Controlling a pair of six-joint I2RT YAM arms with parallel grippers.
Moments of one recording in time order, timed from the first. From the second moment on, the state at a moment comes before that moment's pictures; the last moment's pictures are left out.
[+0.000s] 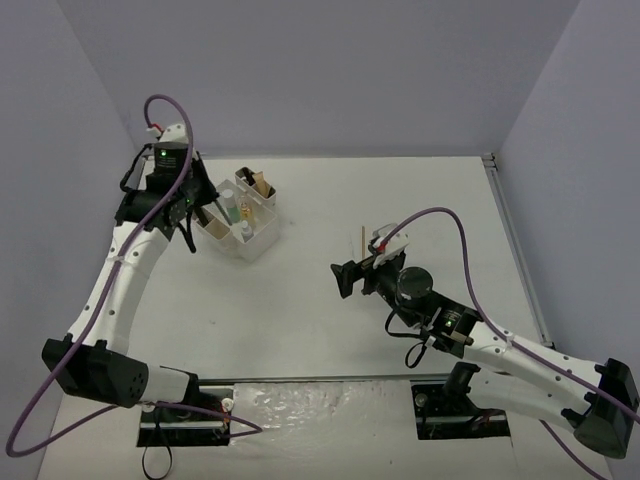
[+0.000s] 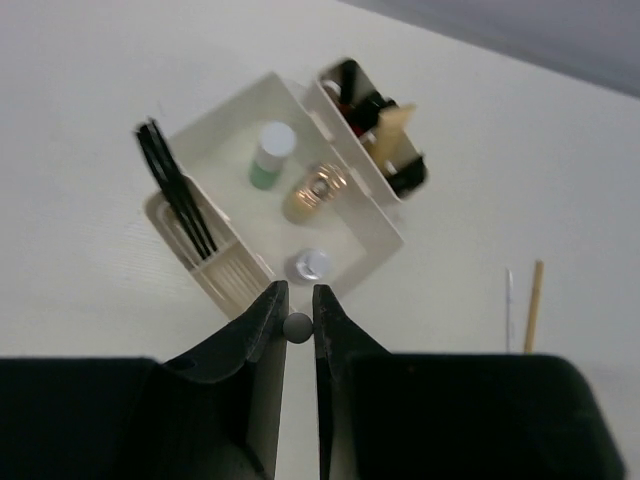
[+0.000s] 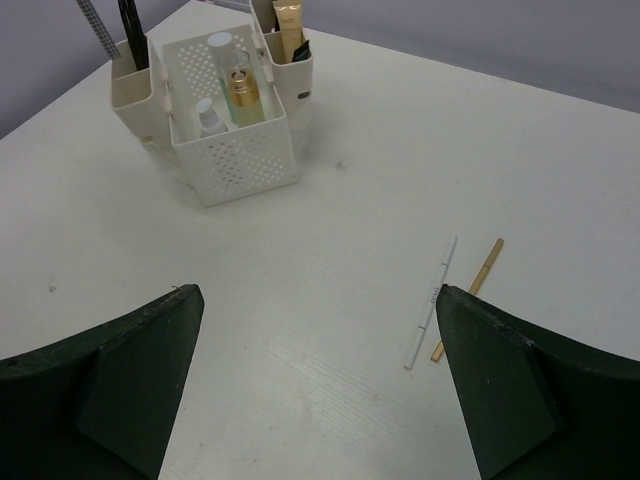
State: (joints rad) left arm -0.18 1.35 1.51 -0.70 -0.14 -0.40; right arm 0.94 0.88 0.58 0.17 0.37 0.14
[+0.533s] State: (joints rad) left arm -0.06 1.45 1.26 -0.46 -0.10 -0.37; right arm 0.94 0.86 0.53 0.11 0.47 0.17
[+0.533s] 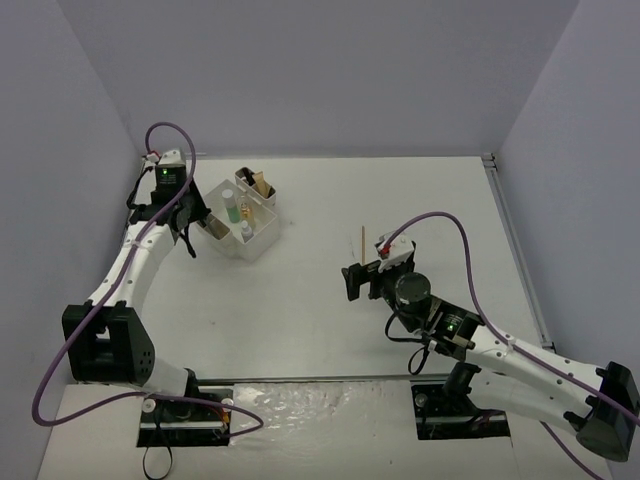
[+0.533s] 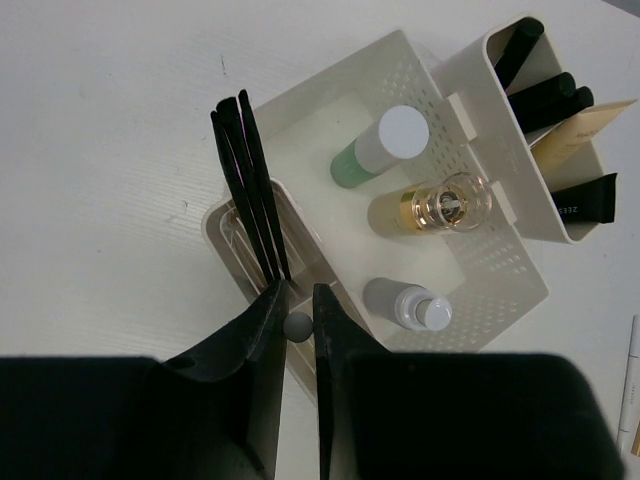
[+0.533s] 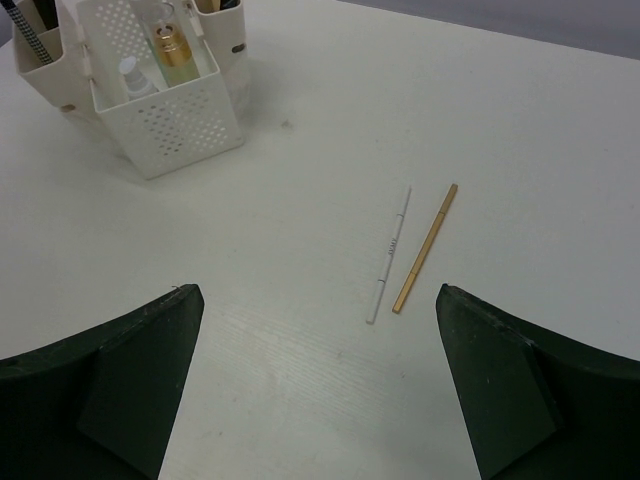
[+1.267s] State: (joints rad) left arm -0.06 1.33 1.23 -0.46 -0.13 -0.39; right arm 0.75 1.14 0.60 -0.03 0.49 0.39
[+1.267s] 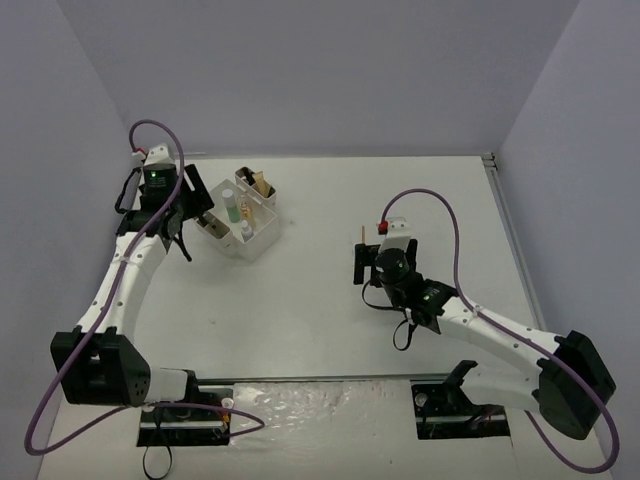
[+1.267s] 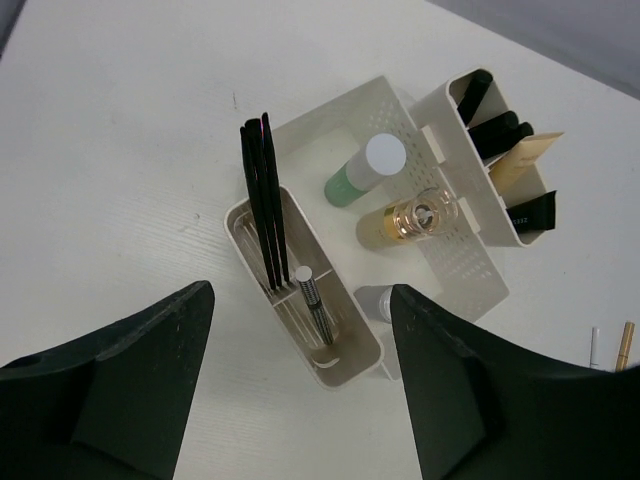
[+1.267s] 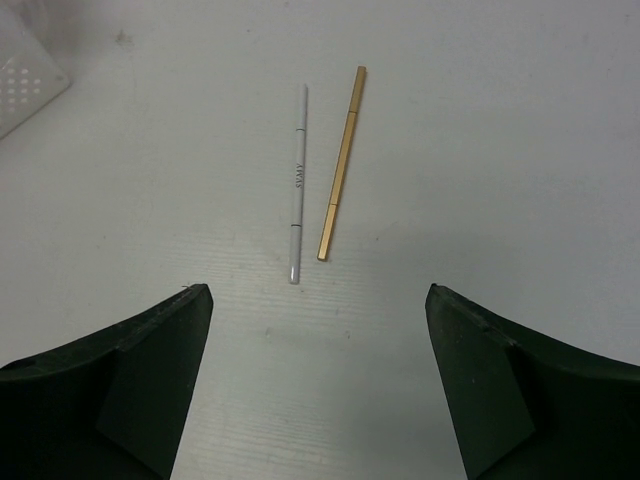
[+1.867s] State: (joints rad) left arm -0.06 1.15 1.28 -0.52 -0.13 -0.36; right arm 0.69 1.65 0.88 -0.05 0.37 0.40
